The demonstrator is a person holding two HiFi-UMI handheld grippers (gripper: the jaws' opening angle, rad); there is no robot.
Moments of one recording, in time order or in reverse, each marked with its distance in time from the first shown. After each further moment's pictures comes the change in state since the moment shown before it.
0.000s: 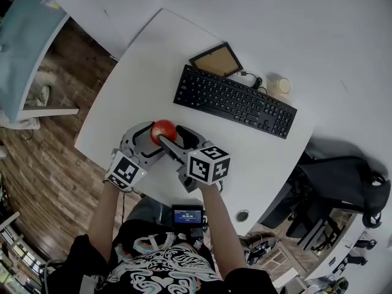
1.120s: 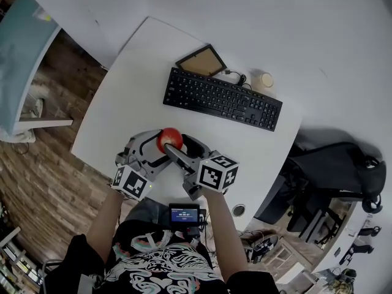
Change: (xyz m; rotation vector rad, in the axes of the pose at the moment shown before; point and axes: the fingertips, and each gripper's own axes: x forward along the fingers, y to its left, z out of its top) left arm 0.002 -0.053 0.045 0.238 -0.104 -0.032; right arm -0.061 0.008 0.000 0.093 -0.119 0.016
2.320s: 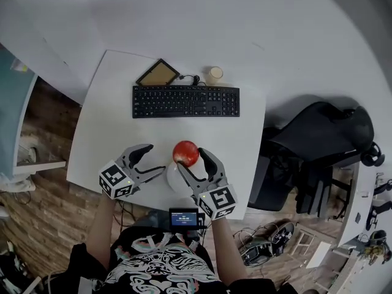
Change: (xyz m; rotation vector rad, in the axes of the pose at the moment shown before) left arm 0.004 -0.053 0.047 -0.425 -0.085 -0.414; right arm -0.161 0.015 0.012 -0.573 -0.317 -0.433
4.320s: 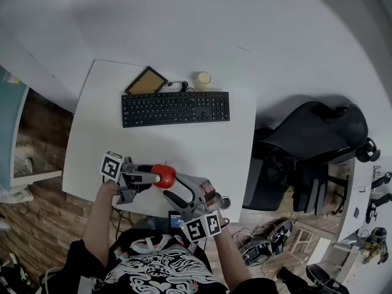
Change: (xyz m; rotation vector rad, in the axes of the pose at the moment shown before) left arm 0.027 -0.042 0.018 -0.943 -0.011 -0.721; right arm -0.022 0.068 -0.029 -0.772 0.127 0.142
